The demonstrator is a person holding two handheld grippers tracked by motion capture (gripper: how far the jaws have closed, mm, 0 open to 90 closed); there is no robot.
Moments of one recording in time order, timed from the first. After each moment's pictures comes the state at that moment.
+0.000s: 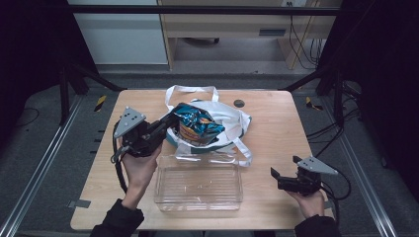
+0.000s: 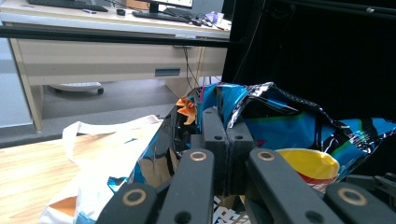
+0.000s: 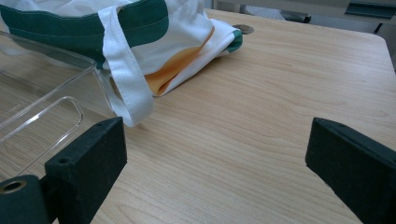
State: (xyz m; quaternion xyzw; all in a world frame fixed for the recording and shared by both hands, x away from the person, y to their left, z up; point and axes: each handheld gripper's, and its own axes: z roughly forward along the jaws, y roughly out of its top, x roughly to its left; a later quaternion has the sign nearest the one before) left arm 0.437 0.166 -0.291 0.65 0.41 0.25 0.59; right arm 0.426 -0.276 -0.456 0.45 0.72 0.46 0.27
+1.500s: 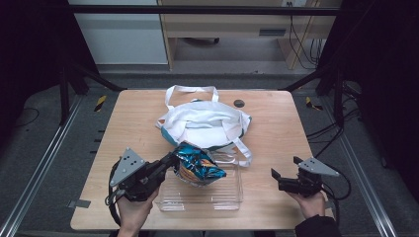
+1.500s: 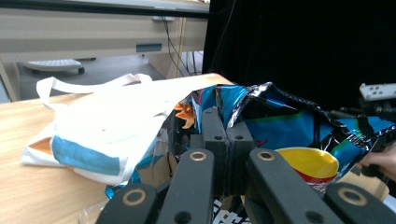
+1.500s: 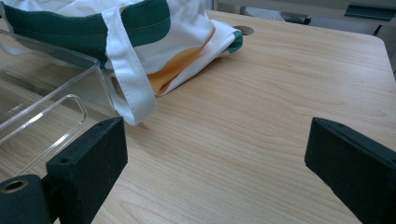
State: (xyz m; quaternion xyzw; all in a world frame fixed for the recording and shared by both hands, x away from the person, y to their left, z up) left arm 0.367 0.168 -0.336 0.69 0.39 0.22 0.57; right arm 0.422 -0.277 -0.456 0.45 0.72 0.46 0.28
